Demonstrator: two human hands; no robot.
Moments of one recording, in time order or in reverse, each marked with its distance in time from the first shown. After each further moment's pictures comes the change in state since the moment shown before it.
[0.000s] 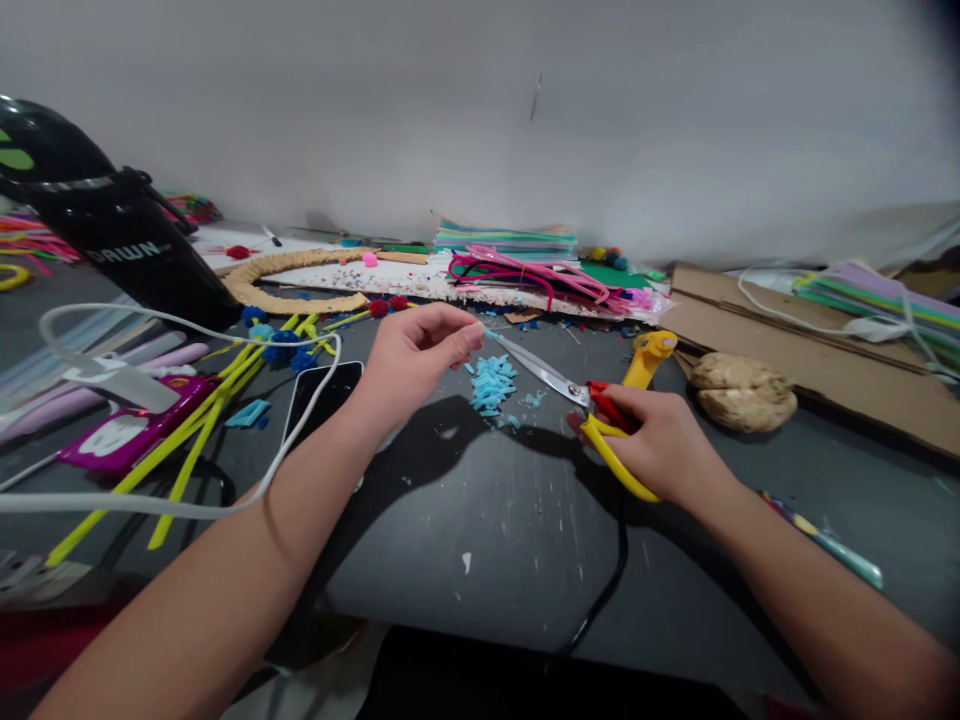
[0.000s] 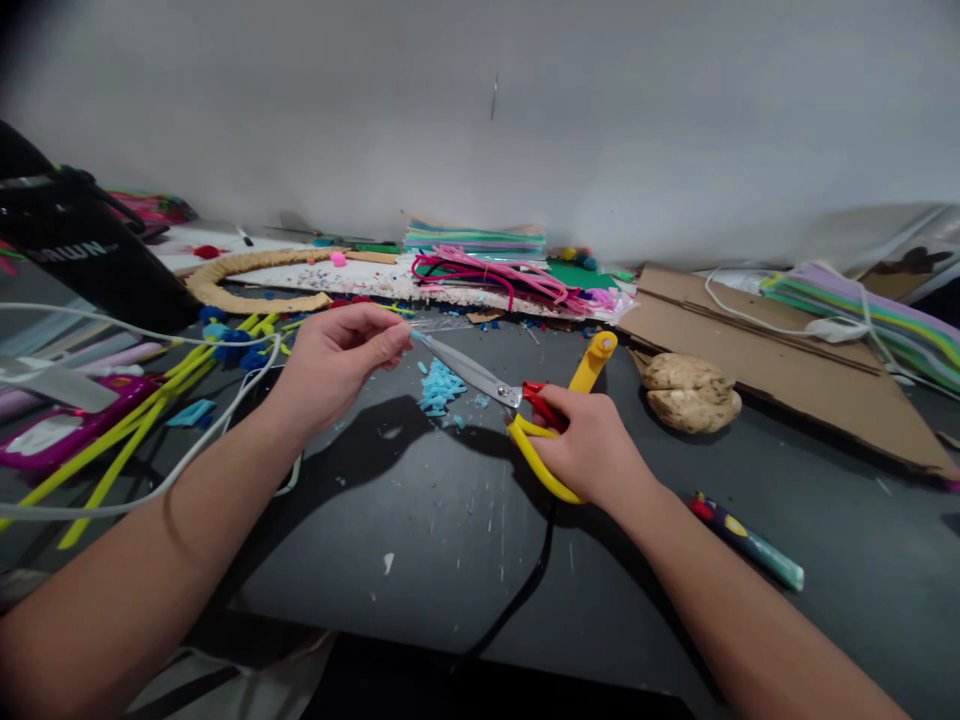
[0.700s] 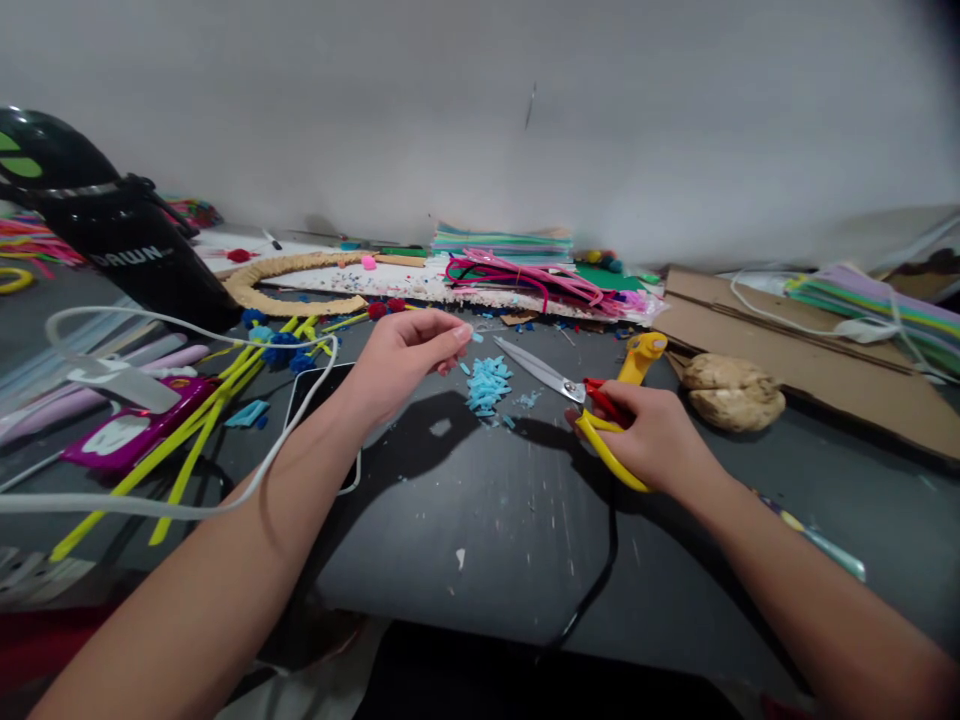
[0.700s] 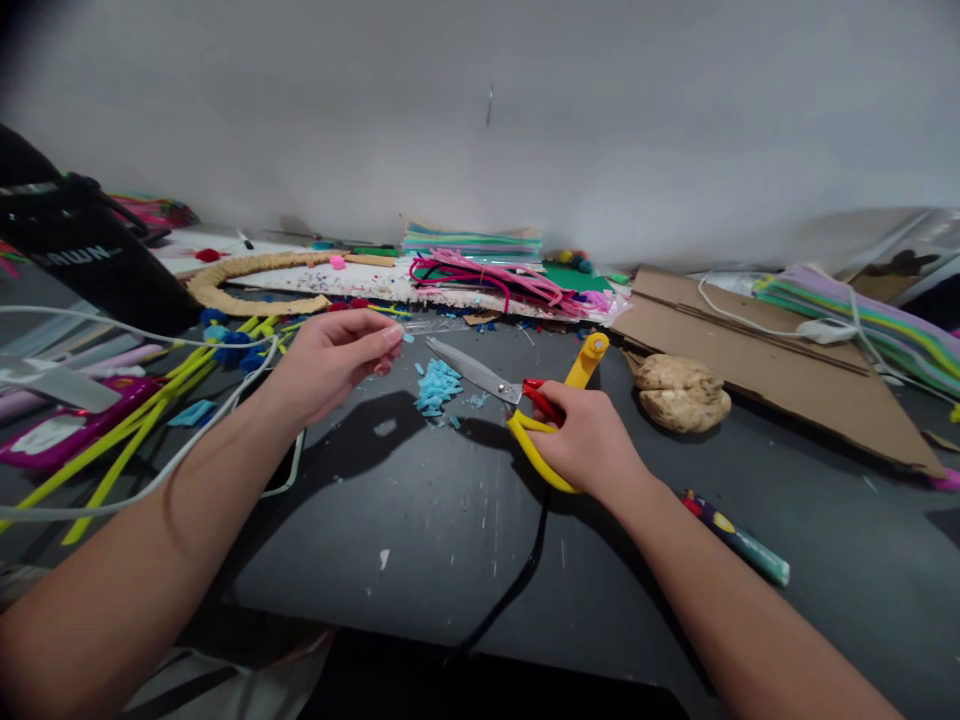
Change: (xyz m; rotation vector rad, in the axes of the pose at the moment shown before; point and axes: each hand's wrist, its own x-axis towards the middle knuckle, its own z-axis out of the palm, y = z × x) left_hand 0.003 0.001 -0.010 -0.114 -0.097 -0.152; right_hand 0.003 0.006 -0.003 -0.046 0.035 0.002
